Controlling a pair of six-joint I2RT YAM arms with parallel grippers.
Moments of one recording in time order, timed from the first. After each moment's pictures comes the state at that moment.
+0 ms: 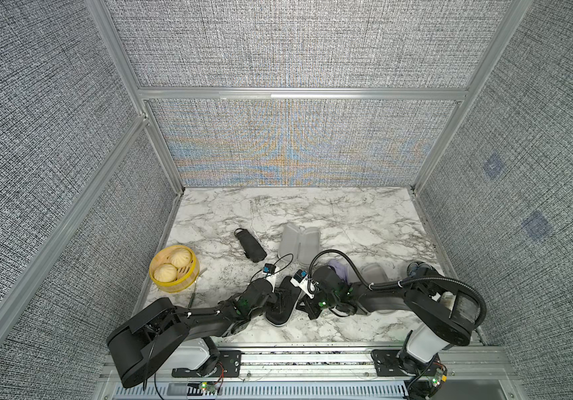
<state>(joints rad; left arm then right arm) -0.91 1.30 0.24 0.42 0.01 -0.63 0.93 1.67 0.61 0.21 -0.40 0.27</state>
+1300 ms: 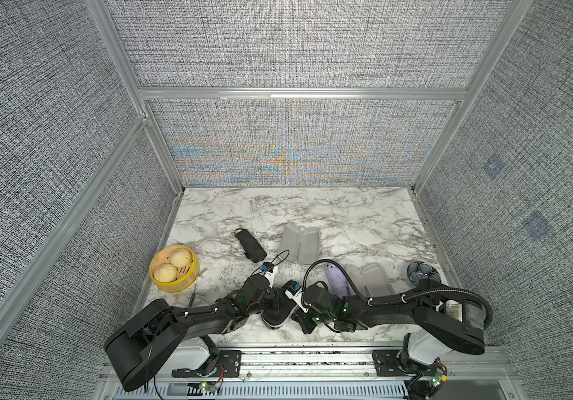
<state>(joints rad) -0.82 1.28 0.25 0.36 0.13 -0.67 1.15 1.60 0.58 0.17 -0.24 0.40</state>
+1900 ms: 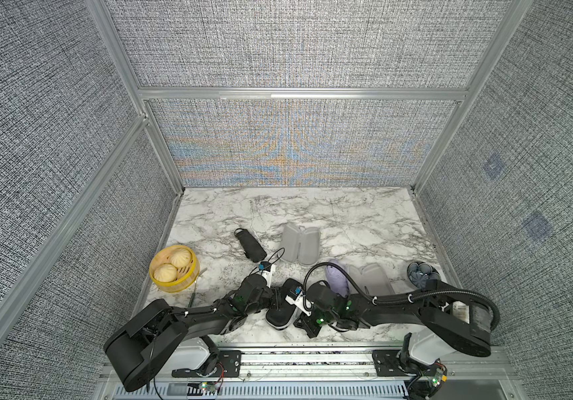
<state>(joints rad) -0.80 1.30 0.23 0.42 0.15 -0.70 1.16 1.55 0.60 0.08 -0.27 0.35</state>
